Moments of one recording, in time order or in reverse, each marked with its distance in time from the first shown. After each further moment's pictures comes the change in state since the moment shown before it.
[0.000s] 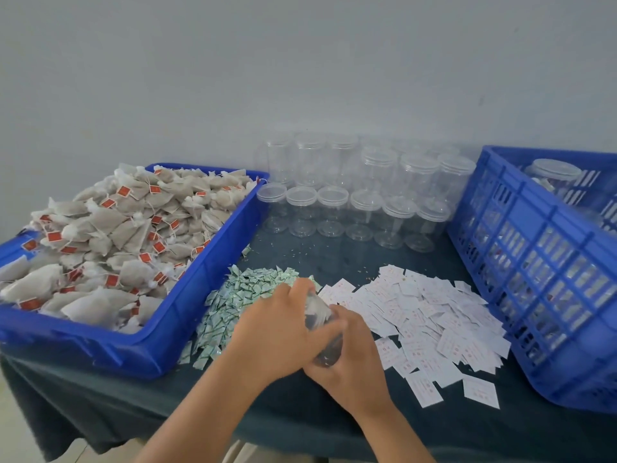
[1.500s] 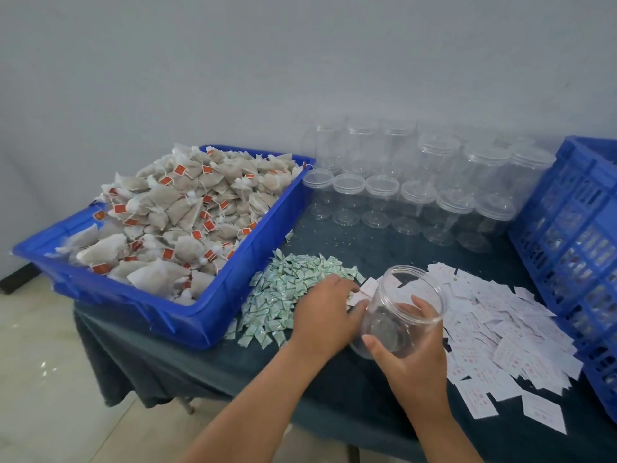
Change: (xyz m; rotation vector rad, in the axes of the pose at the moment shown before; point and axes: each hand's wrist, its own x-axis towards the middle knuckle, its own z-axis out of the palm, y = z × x) left_hand 0.030 -0.030 0.071 -0.070 0.164 -0.060; right_hand -0.005 0.002 -0.009 0.279 0.150 0.158
